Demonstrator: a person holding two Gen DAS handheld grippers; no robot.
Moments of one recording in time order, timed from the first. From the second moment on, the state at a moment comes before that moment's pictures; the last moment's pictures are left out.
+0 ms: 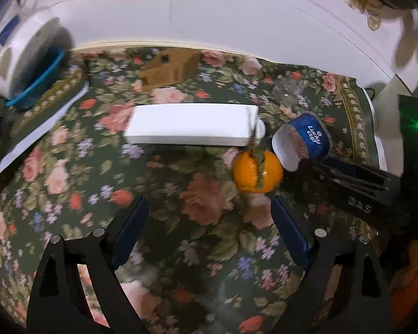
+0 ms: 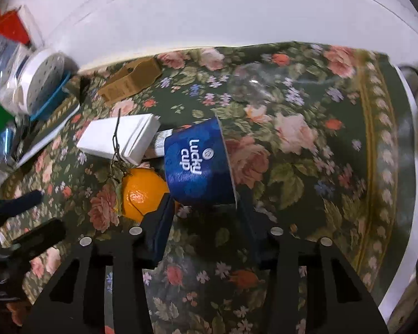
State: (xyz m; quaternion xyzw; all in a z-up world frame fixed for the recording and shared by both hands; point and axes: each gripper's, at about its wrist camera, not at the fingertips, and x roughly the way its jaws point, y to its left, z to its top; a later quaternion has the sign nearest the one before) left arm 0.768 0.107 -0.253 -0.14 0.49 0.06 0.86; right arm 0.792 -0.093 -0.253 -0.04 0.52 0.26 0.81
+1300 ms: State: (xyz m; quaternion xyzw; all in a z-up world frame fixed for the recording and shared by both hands) left arm 0.648 0.095 -0.139 -0.03 0.38 -0.11 0.92; right arm 0.582 -0.154 -0.109 0.10 0.37 0.08 0.92
